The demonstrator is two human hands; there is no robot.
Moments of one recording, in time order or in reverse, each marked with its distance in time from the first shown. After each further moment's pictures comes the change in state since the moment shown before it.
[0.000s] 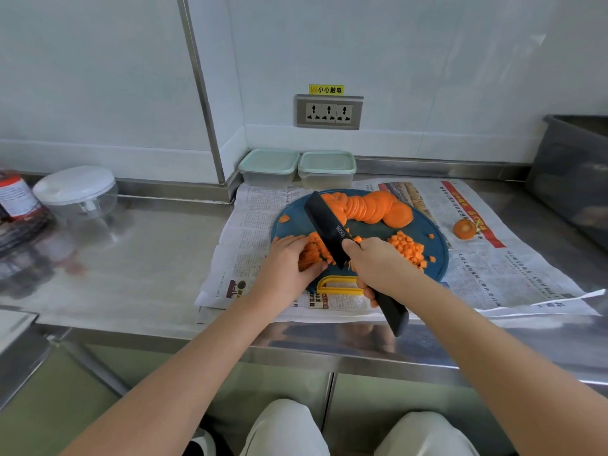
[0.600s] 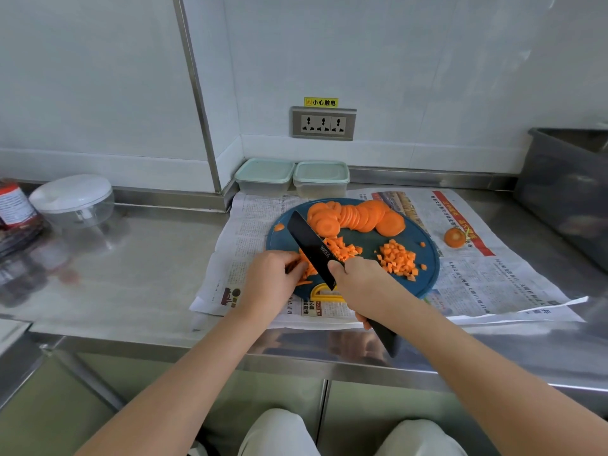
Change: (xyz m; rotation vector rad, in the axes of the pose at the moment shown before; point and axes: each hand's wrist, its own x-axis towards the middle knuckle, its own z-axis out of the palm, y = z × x) left_hand 0.000 -0.007 0.000 -0.035 0.124 -0.006; right_hand -0.025 -0.003 0.007 -0.345 0.002 -0.190
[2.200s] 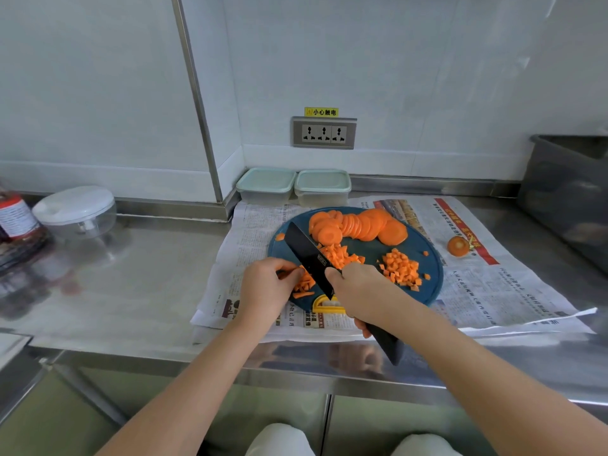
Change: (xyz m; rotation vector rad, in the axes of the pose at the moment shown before) left_hand -0.002 0.007 -0.010 -0.096 0.090 -0.172; right_hand 0.006 -0.007 -0.004 0.046 -0.040 0.039
